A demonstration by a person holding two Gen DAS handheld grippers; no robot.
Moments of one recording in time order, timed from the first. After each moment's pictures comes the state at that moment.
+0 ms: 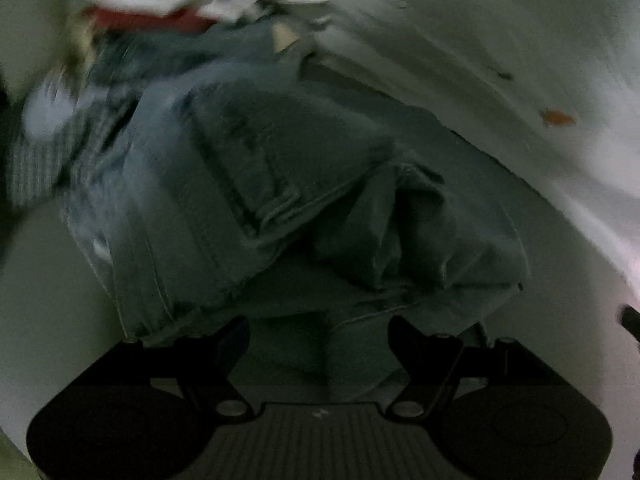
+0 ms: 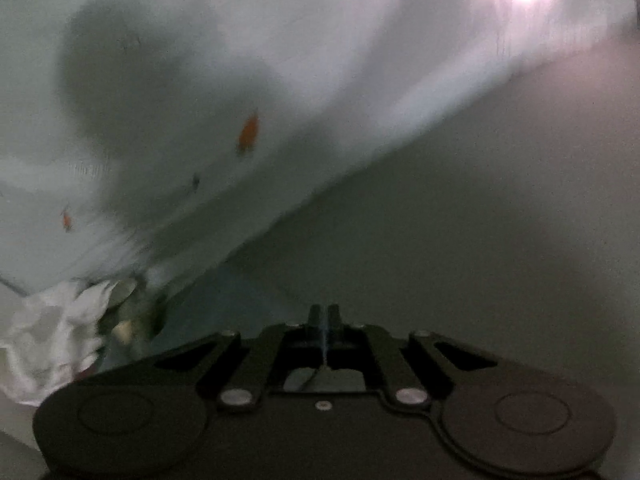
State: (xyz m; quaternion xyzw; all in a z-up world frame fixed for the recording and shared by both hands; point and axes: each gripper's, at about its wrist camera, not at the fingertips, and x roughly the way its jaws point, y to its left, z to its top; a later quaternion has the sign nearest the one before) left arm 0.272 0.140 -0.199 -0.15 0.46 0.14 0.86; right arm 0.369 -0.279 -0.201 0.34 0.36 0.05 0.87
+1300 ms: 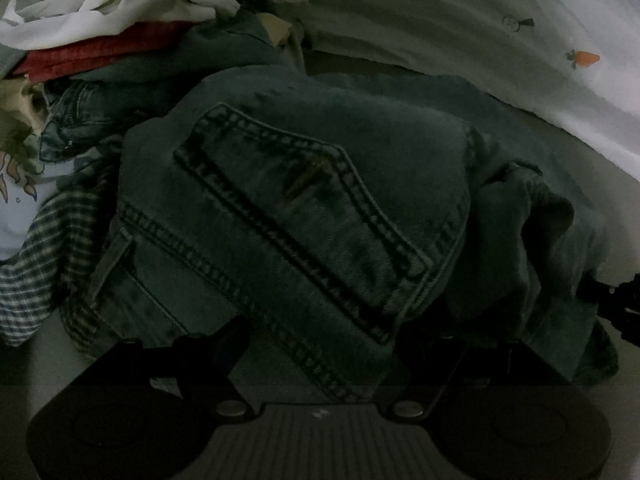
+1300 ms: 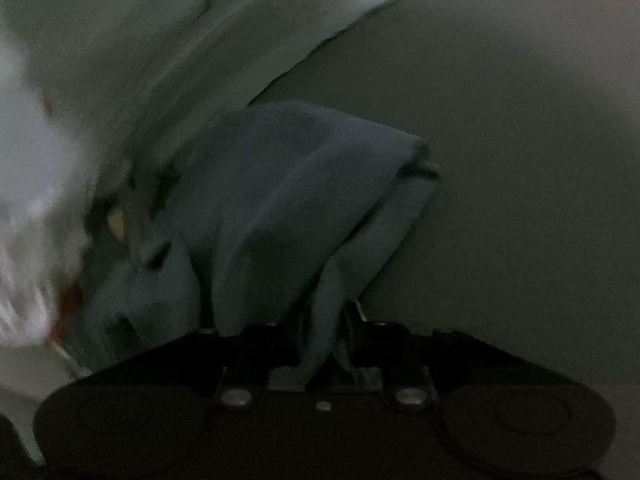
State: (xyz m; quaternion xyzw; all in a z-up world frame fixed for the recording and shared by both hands) left arm 0.336 0.218 -0.236 -0.06 0.51 0.09 0.85; right arm 0.406 -0.157 -0.280 0.29 0.48 0.12 0.82
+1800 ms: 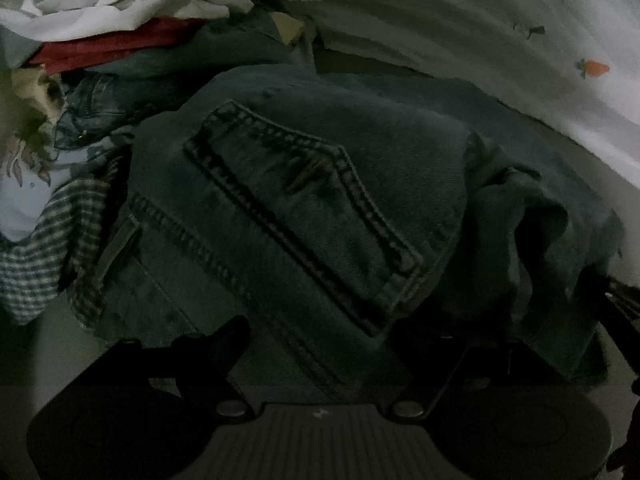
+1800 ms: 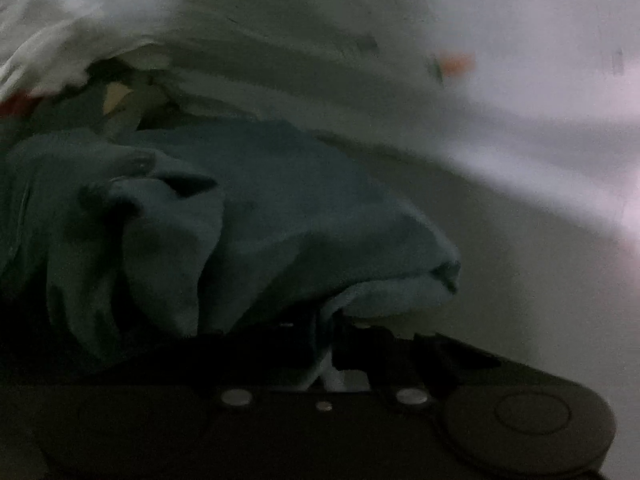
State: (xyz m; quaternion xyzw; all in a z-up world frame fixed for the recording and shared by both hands) left arm 0.330 0.208 -0.222 -0.08 0.51 0.11 0.85; right arm 0.380 -0.054 -0.244 -0.12 0.35 0.07 0.93
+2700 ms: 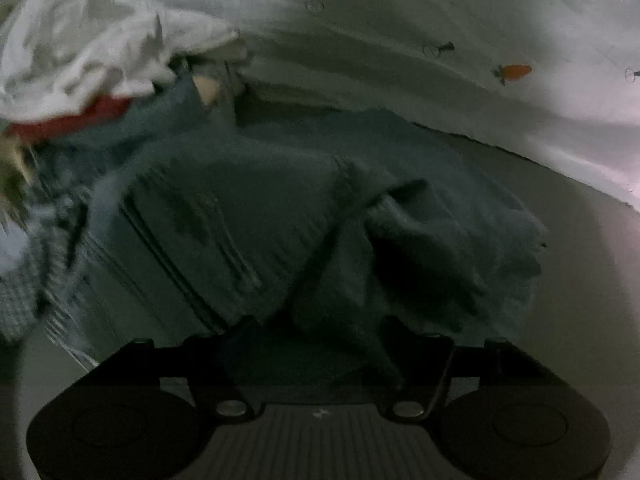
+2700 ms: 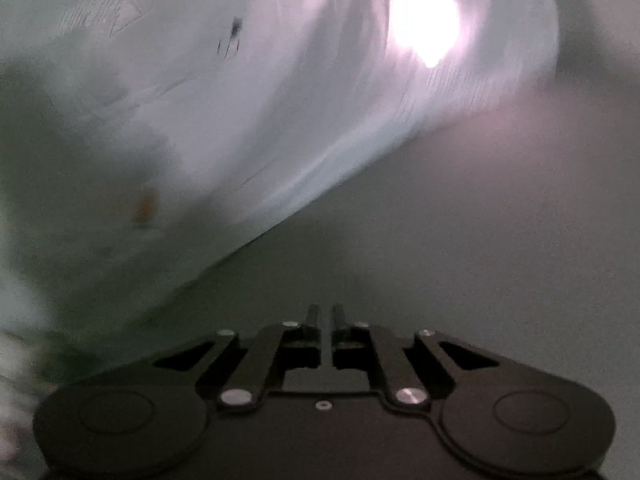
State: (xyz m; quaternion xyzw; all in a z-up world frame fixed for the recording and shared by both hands) left arm 0.325 0.127 -0.180 -0.03 0.45 0.08 0.89; right arm 0.376 -0.375 -0.205 0.35 0.32 -0.07 0.88
